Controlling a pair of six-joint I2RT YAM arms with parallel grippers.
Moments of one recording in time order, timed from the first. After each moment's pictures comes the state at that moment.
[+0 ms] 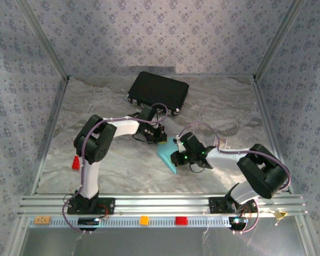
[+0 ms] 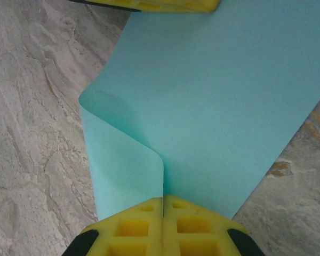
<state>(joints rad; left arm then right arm) -0.62 2.04 1.22 -0.29 0.61 -0.68 0.73 1.48 0.53 0.05 -0.26 0.46</state>
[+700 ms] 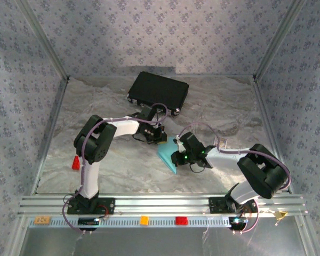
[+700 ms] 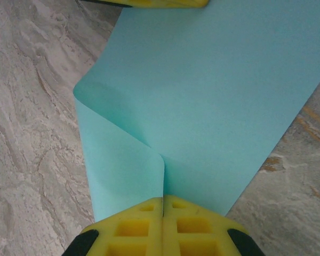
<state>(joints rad) -0.62 2.04 1.22 -0.29 0.61 -0.68 0.73 1.48 0.54 0.02 -0.25 0.46</state>
